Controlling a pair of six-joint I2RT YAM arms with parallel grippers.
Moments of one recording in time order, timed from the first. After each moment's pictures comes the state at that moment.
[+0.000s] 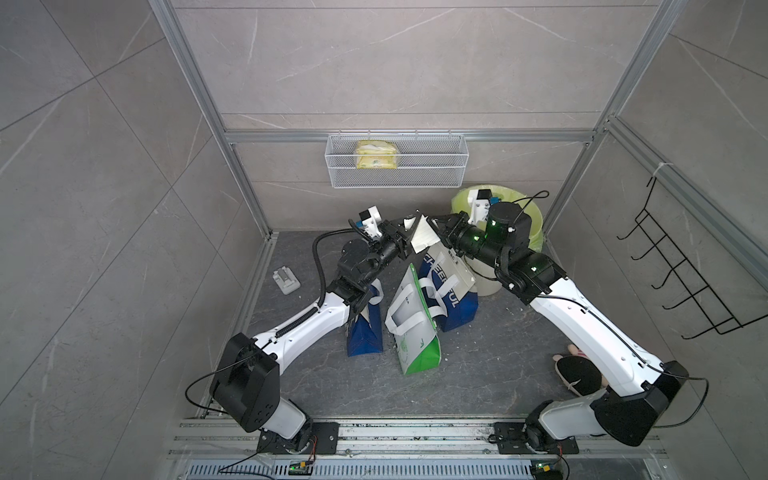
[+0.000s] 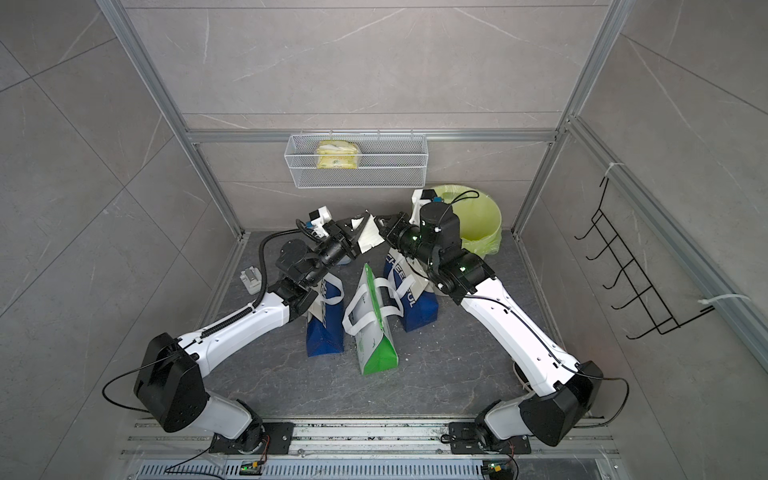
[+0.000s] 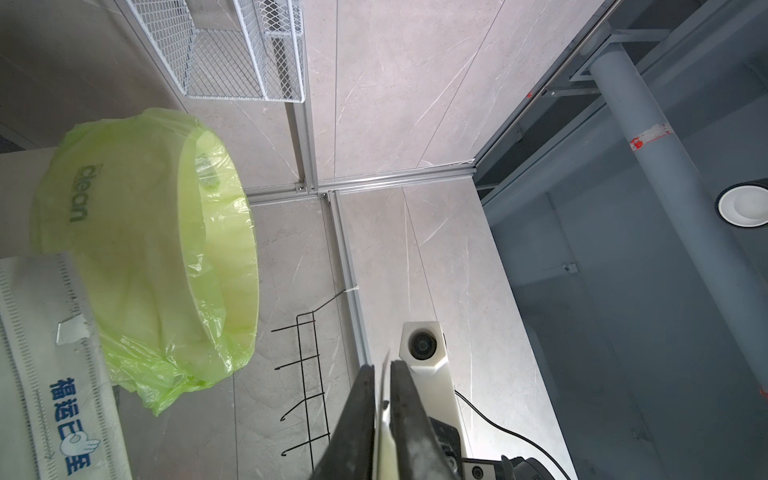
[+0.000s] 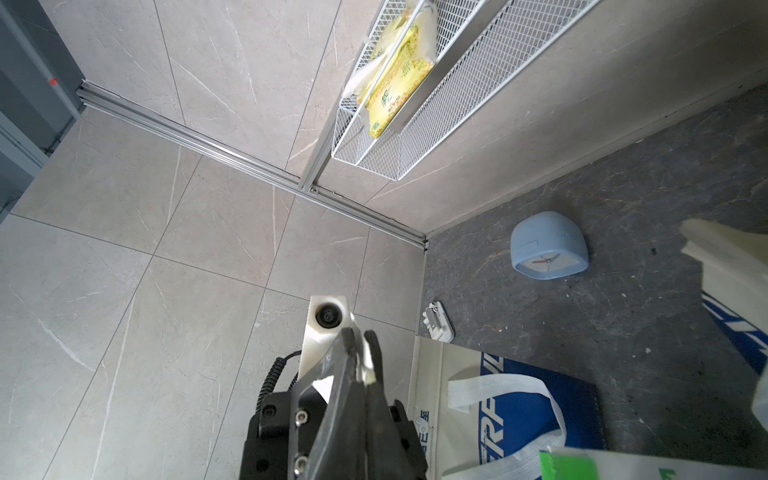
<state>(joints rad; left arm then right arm) -0.66 1.51 1.17 0.69 0.19 -1.58 0.59 1.43 1.57 -0.28 -0.15 1.05</state>
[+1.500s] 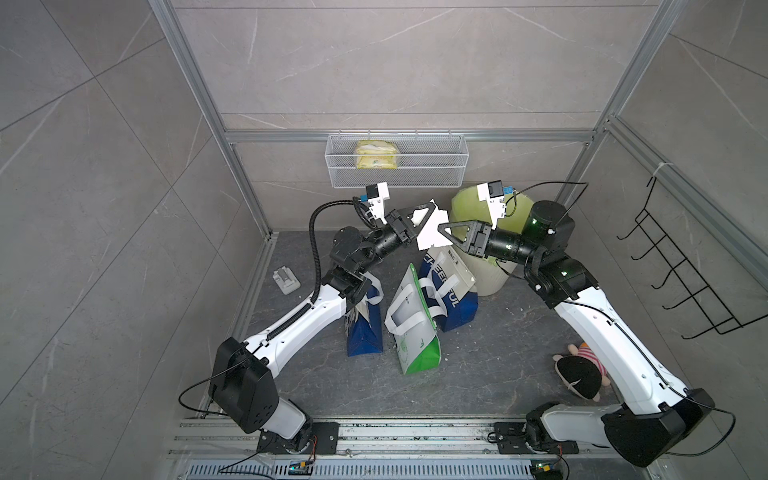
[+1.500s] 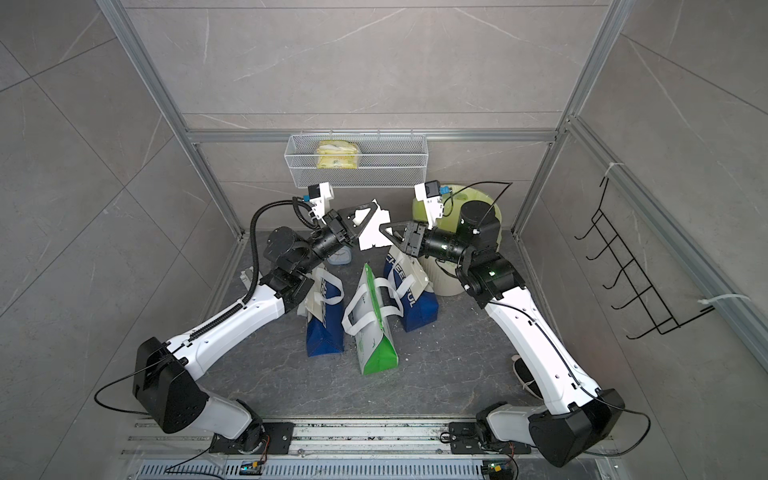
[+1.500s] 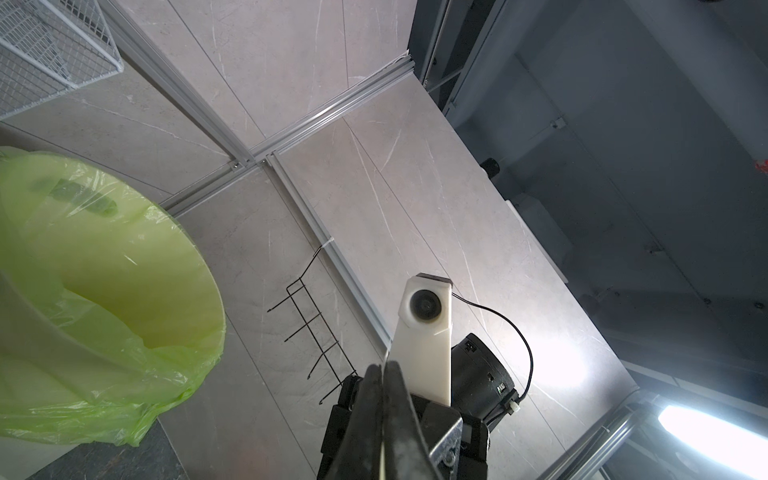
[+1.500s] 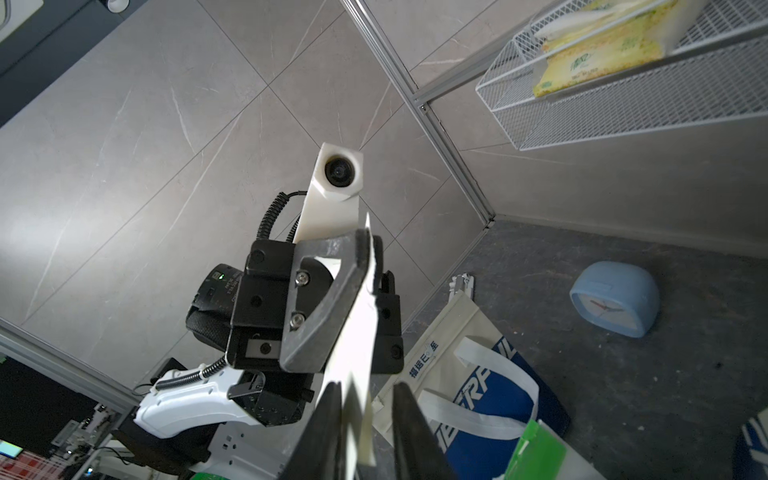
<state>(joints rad) -0.65 1.50 1.31 0.67 0.44 -1.26 0.41 1.32 1.48 -0.18 -0.75 0.63</state>
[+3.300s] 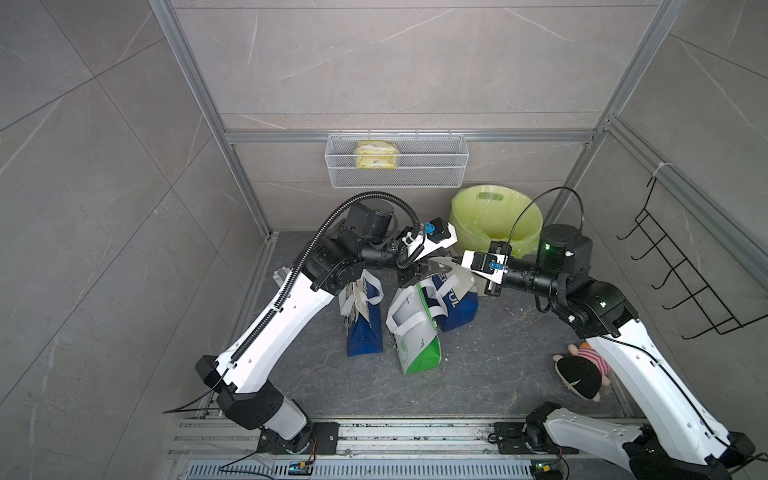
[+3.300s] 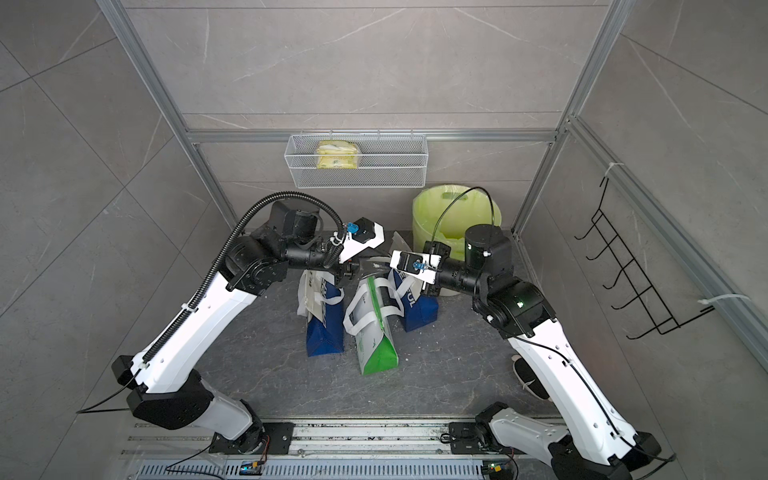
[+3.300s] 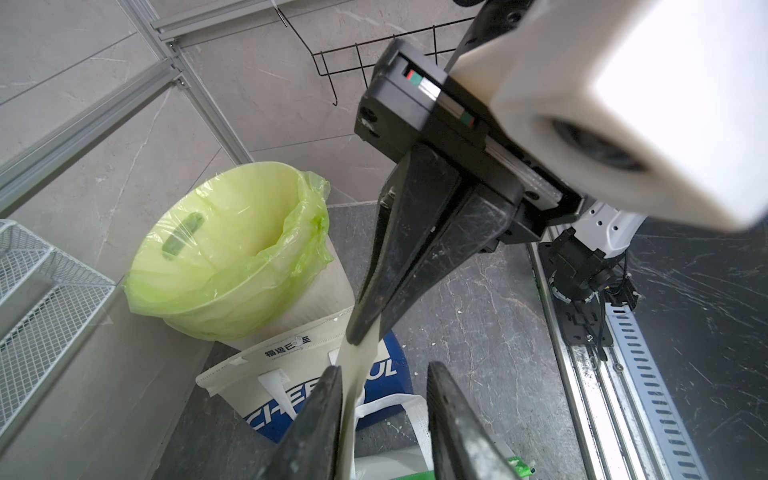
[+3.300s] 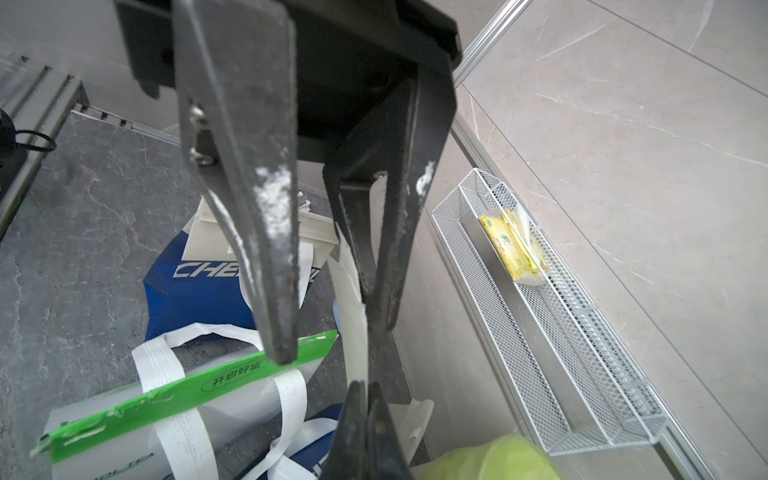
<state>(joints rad) -0.79 1.55 1.99 -0.88 0.58 0.51 0.50 1.13 1.46 -0.61 -0.49 -0.87</state>
